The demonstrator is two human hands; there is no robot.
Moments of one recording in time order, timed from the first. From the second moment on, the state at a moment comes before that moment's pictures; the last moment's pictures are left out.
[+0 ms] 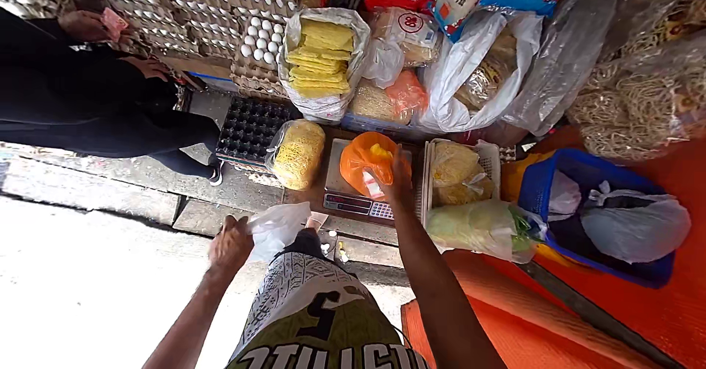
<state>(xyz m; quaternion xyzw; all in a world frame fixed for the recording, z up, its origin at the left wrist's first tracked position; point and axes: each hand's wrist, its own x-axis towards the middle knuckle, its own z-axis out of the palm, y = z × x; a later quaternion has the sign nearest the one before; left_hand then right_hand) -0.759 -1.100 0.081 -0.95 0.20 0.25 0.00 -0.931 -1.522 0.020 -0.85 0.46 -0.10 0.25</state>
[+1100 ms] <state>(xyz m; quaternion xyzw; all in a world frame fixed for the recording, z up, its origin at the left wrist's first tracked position) -0.834 -1.258 0.103 -0.48 -0.15 0.64 -0.58 -0.951 -1.452 0.270 -0.59 0.38 -0.34 0.63</state>
